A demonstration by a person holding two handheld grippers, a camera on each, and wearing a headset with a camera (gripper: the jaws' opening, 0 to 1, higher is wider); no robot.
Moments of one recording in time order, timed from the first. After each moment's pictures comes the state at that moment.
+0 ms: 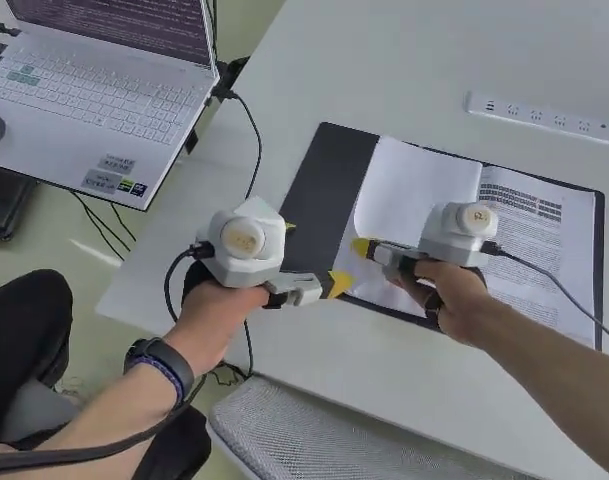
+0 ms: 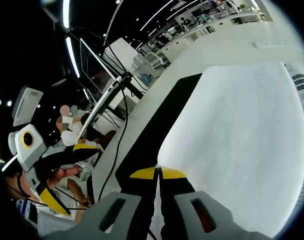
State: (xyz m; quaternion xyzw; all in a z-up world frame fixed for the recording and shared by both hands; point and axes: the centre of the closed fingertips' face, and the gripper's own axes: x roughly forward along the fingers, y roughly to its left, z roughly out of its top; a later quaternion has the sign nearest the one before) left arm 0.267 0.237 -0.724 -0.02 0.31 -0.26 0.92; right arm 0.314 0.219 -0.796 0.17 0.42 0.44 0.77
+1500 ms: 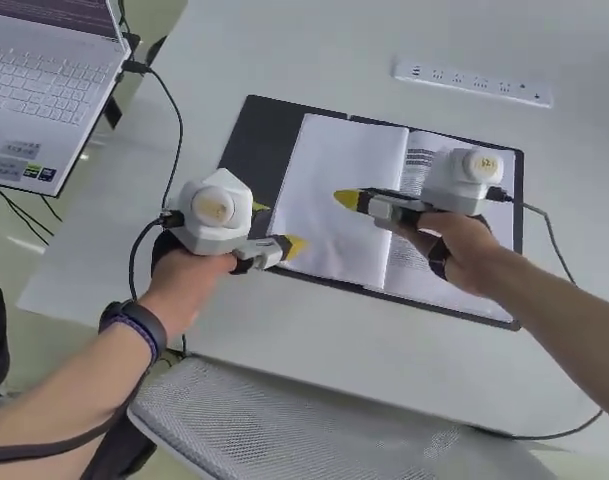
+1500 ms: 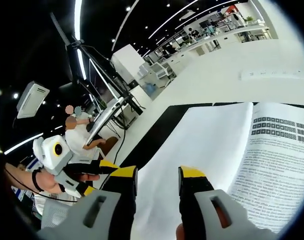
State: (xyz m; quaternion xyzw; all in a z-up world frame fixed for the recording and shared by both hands) left arm 0.294 0.187 -0.757 0.01 0.33 -0.28 0.90; right arm 0.365 0.126 -0.751 0.17 0.36 0.46 0.80
